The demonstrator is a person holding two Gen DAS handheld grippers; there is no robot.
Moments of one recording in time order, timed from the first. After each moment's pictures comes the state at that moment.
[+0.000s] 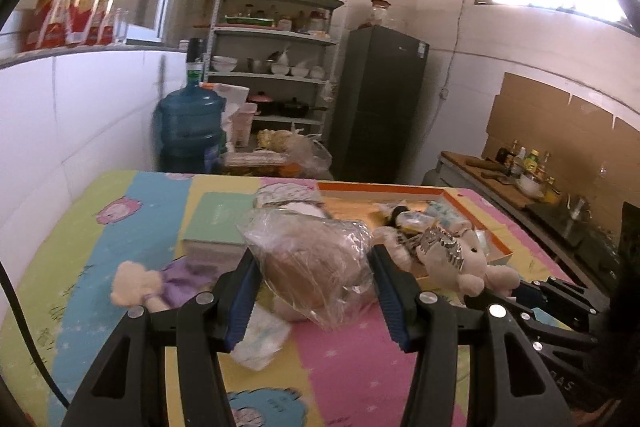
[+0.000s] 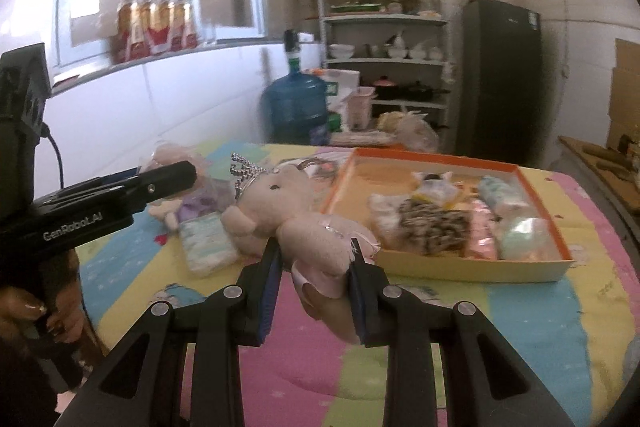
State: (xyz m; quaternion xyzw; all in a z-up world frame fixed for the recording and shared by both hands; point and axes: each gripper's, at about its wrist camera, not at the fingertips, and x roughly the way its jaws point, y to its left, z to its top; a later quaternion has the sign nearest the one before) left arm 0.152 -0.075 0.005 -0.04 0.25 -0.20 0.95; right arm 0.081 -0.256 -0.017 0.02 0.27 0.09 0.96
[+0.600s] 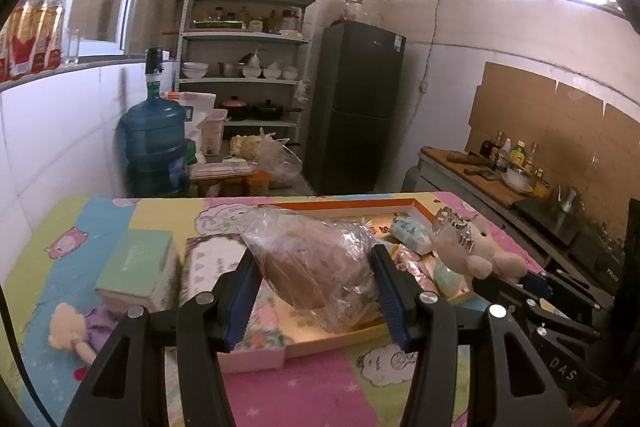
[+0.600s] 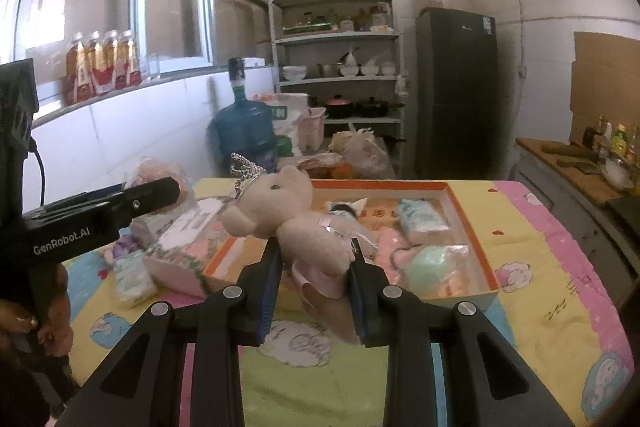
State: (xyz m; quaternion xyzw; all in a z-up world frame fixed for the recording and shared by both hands) left arm 0.187 -0.163 0.014 -0.01 0.25 -0.22 0.94; right arm 0.094 -0.345 -0.005 0.04 0.24 0.02 0.97
